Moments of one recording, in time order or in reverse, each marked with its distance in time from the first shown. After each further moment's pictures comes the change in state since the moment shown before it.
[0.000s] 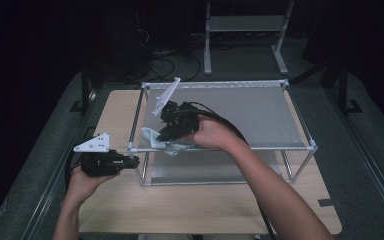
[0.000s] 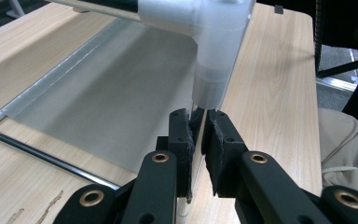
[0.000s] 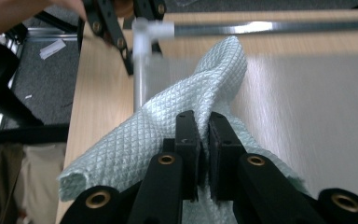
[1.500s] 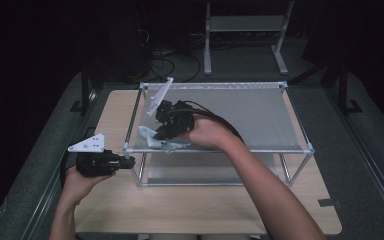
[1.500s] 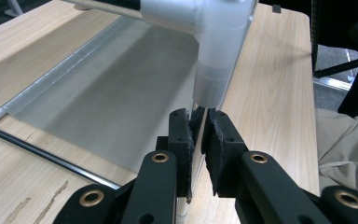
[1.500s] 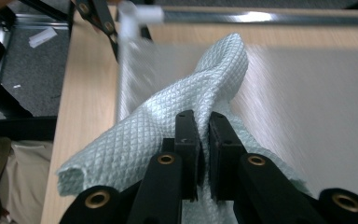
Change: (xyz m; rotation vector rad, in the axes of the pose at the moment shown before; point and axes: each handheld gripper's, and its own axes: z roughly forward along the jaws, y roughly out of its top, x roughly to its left) left arm 0.004 -0.006 -0.008 -0.004 -0.009 -0.003; right arm -0.006 0.002 0.000 0.034 -0.026 -0.035
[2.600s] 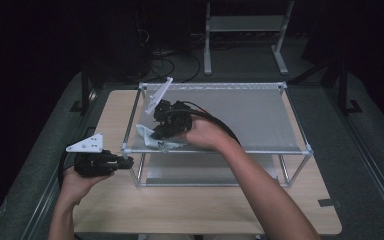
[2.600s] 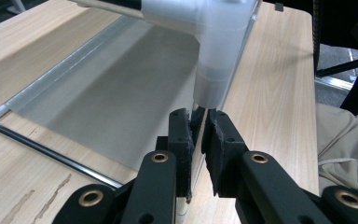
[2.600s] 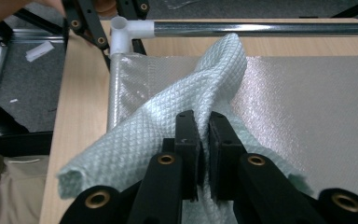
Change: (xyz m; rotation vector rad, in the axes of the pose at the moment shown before) left arm 0.000 -0.002 -0.005 0.006 0.010 -0.007; right arm 0.001 0.004 0.006 -0.033 0.004 0.030
